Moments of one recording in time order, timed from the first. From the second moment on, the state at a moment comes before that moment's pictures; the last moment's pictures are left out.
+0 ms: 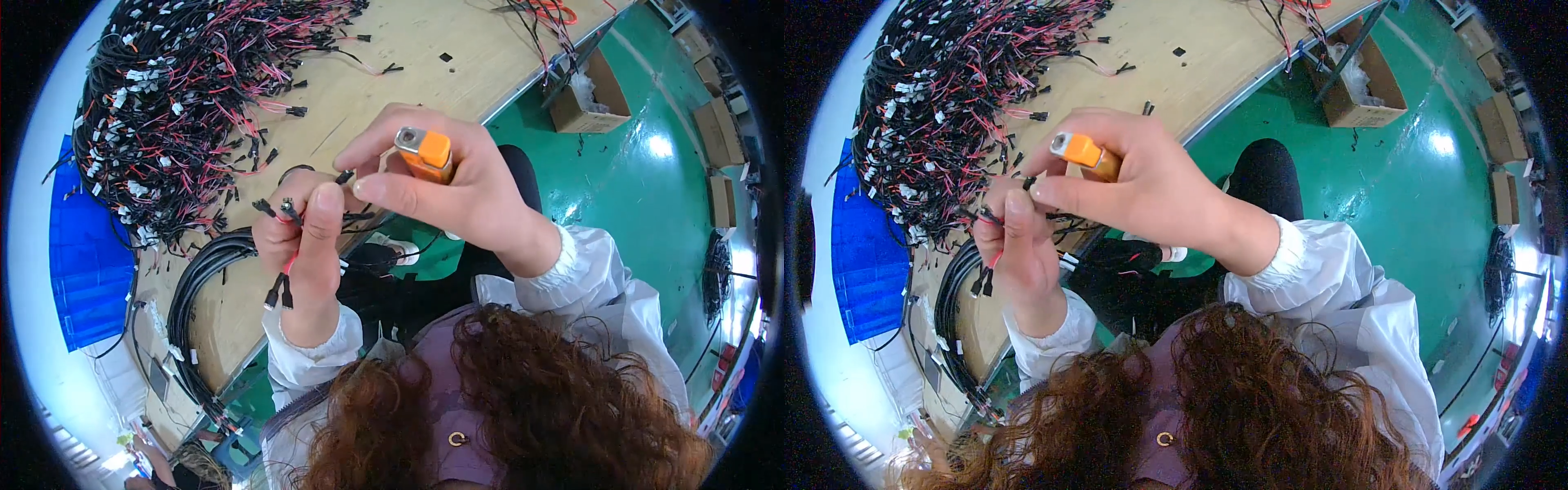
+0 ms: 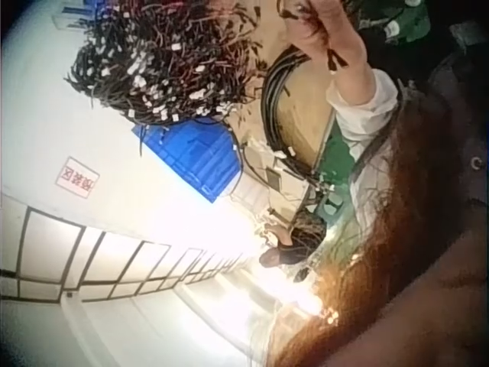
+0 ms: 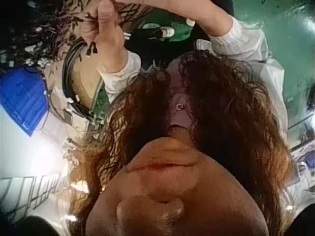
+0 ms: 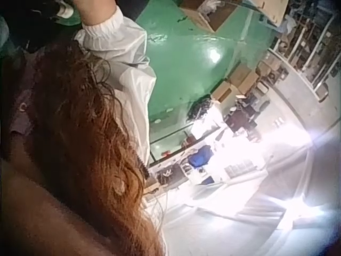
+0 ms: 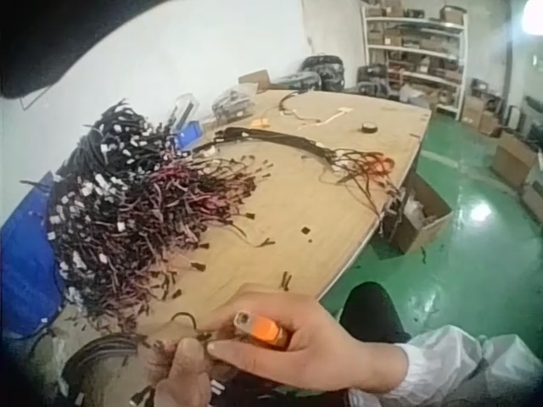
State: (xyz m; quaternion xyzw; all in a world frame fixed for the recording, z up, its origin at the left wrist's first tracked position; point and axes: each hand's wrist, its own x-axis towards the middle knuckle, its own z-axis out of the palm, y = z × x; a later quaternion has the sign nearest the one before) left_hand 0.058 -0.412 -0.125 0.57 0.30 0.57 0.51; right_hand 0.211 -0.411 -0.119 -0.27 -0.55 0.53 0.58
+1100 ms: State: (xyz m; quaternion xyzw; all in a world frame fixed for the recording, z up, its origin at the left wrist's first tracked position) left_hand 0.054 -0.415 -0.120 0.59 0.31 0.55 0.51; right_hand 0.216 -0.413 -0.108 -0.30 -0.49 0.65 0.50
